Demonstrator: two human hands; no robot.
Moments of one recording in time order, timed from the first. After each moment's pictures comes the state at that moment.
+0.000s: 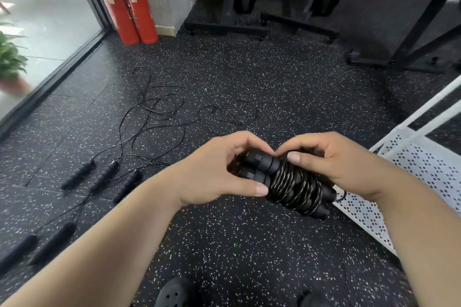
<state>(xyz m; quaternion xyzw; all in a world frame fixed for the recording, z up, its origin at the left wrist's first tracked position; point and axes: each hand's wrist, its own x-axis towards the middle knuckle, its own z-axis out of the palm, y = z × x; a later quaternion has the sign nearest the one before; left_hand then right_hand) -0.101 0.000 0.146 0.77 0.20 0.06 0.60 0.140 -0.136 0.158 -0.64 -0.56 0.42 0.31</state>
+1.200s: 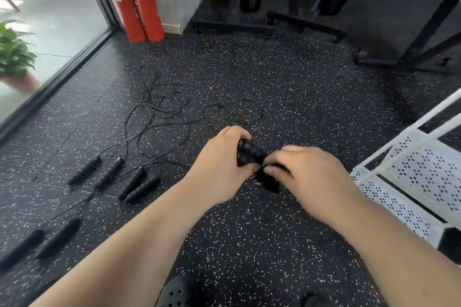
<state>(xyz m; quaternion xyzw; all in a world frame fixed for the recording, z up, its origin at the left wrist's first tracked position) -0.085 -0.002 0.120 0.86 0.39 0.11 0.32 0.079 -0.126 0.139 -0.75 -0.64 0.07 0.11</state>
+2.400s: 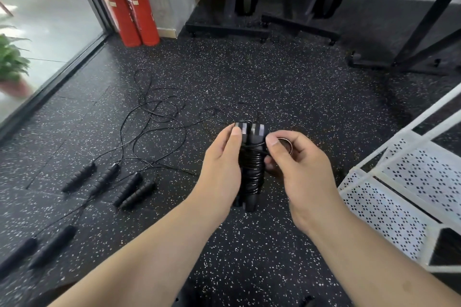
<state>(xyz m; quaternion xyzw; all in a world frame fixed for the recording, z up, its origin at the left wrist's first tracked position) -0.064 -0.033 0.130 0.51 0.41 0.31 0.69 0.048 -0.111 0.130 -0.63 -0.22 0.34 0.66</state>
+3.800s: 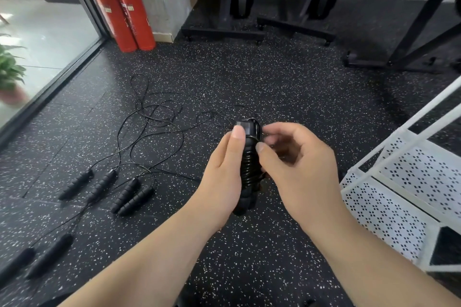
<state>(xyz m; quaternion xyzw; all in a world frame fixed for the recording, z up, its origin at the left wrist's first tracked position) -0.061 -0.040 0.135 0.53 0.38 0.29 0.70 0.050 -0.121 0.152 -0.69 -0.38 0.22 0.58</state>
